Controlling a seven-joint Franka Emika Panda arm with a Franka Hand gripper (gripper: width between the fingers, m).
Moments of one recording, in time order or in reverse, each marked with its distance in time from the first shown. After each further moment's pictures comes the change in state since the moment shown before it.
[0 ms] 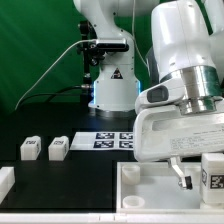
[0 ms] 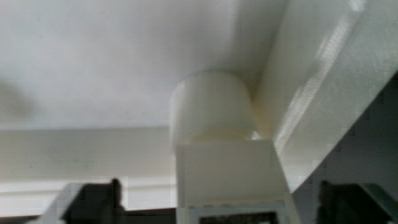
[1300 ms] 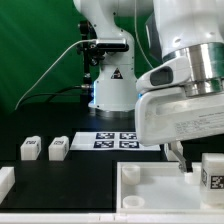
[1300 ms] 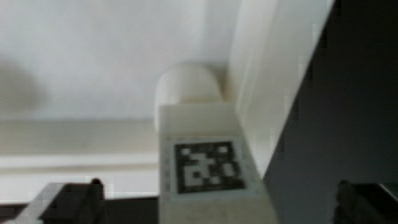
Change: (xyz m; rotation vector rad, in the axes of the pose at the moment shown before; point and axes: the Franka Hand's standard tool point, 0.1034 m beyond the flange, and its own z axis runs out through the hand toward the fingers) arm 0.014 -0.009 -0.024 0.060 -0.267 0.015
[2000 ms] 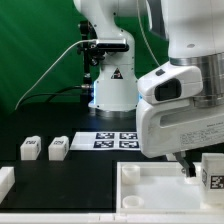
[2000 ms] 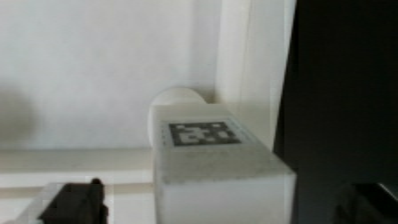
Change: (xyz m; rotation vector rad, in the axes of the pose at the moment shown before) arm 0.015 0.002 0.003 0.047 -0.303 0.041
